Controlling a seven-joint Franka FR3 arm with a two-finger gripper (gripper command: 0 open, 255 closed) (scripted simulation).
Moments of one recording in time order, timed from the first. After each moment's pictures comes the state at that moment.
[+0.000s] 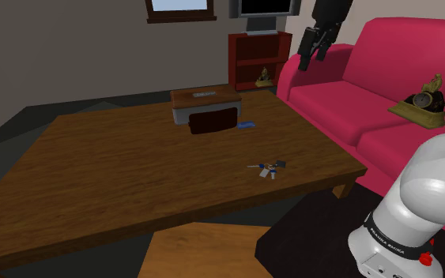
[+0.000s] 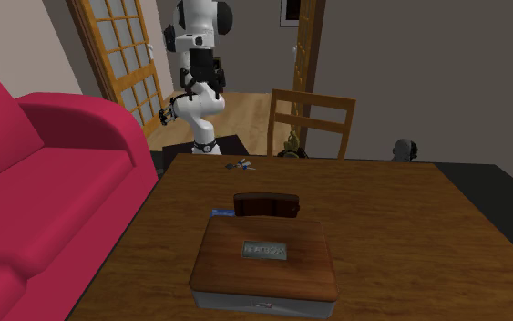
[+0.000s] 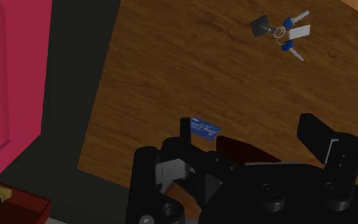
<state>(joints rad) 0.01 -0.78 0.00 -2.28 -0.08 1.67 -0.05</state>
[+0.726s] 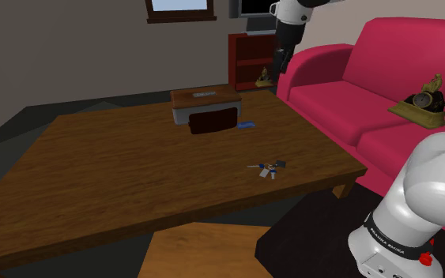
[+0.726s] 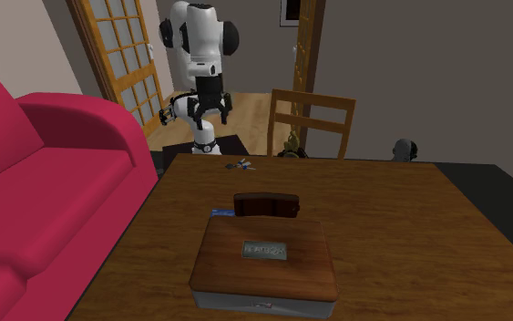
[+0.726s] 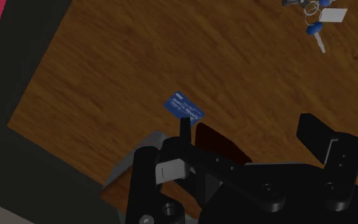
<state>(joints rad) 0.10 -0.49 -0.08 -2.21 -0.09 1.88 -0.32</state>
